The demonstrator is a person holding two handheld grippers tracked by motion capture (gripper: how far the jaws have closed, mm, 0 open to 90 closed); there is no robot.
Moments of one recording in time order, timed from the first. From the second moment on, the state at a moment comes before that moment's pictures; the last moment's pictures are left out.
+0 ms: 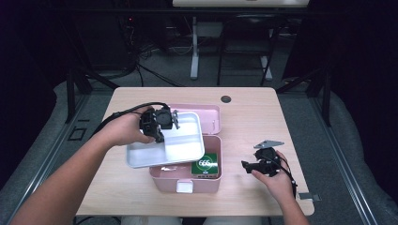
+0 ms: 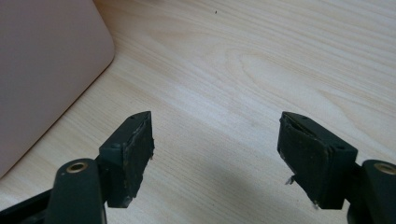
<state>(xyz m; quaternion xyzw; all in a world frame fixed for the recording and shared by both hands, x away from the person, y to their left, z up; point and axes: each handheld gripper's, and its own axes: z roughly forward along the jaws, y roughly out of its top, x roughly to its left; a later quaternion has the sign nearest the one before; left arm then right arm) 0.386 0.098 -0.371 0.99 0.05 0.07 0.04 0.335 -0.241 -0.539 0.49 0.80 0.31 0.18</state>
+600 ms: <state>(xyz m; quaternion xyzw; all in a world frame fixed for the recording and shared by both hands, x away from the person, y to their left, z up) 0.377 0.054 -0.394 1.00 -0.01 0.06 0.07 0.336 -0.240 -0.540 0.49 0.80 0.31 0.17</state>
